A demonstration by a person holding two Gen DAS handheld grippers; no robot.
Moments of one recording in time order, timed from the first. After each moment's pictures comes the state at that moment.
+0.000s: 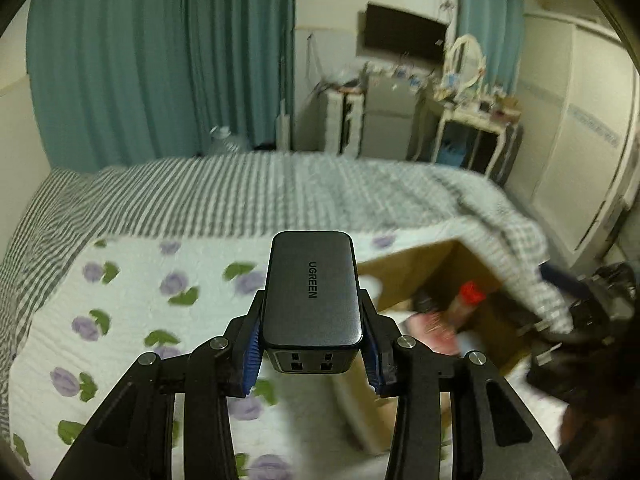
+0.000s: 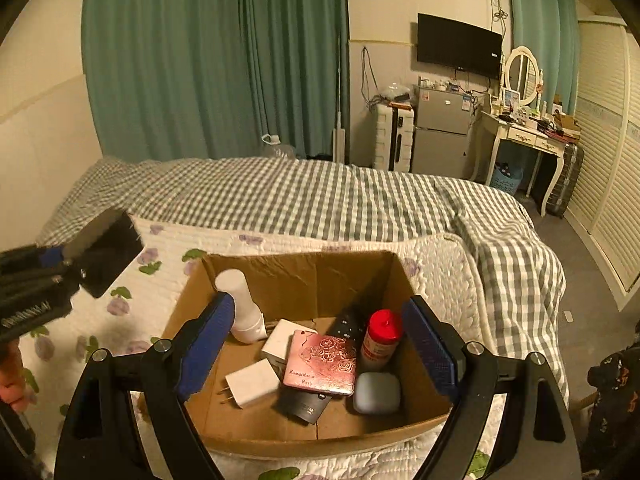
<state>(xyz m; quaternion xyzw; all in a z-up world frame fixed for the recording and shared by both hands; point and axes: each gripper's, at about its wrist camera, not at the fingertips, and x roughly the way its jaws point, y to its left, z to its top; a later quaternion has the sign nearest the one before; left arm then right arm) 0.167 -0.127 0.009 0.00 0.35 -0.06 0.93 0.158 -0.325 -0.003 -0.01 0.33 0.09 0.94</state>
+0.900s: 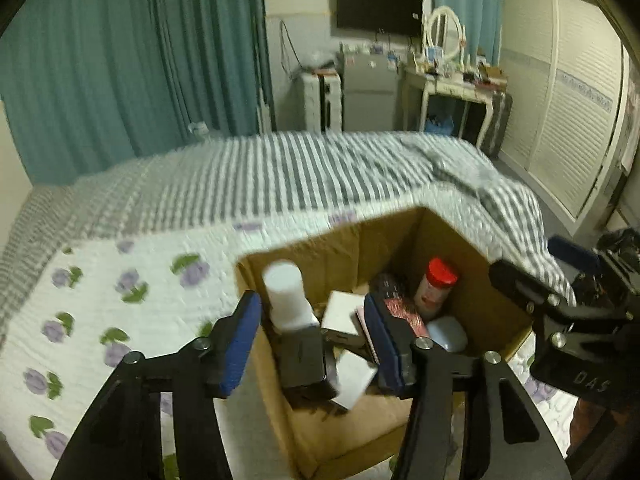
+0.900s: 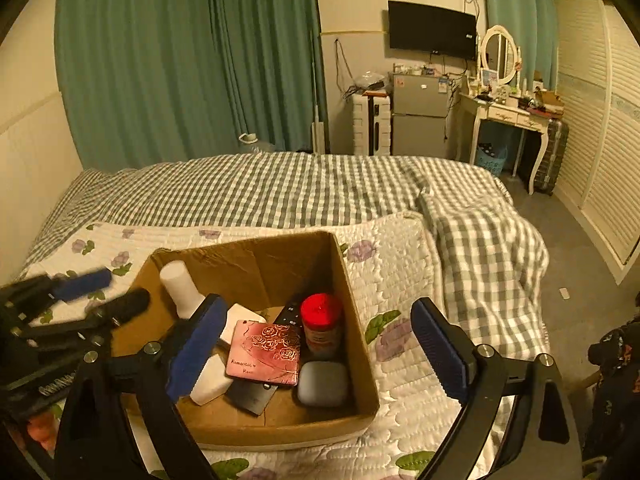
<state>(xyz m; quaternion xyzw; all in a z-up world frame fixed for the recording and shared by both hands) 0.172 -0.199 -0.024 0.05 0.37 -0.06 0.93 0.161 -0.383 -0.021 0.02 0.34 0.06 0.94</state>
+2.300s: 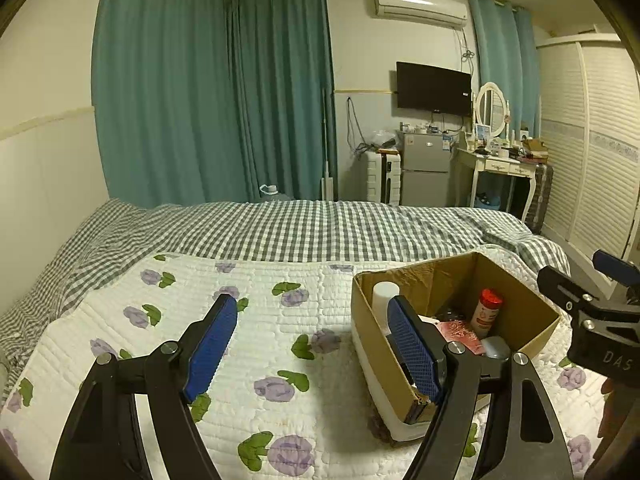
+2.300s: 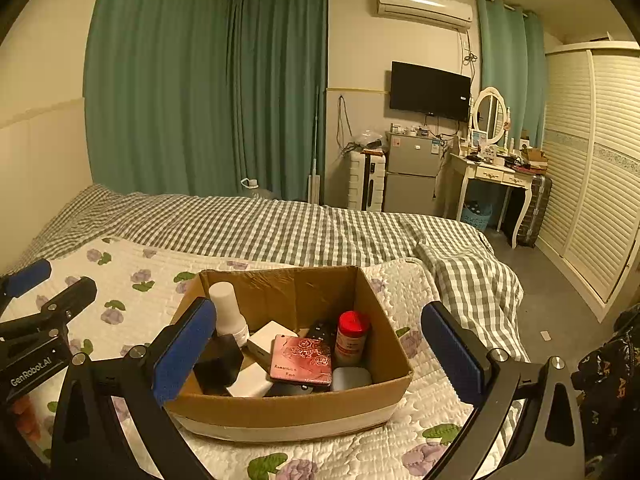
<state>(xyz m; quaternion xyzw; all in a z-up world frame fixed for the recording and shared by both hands) 0.075 -0.124 -0.017 0.02 0.23 0.03 0.97 0.088 -0.328 0.005 -0.02 0.24 0.04 0.97</state>
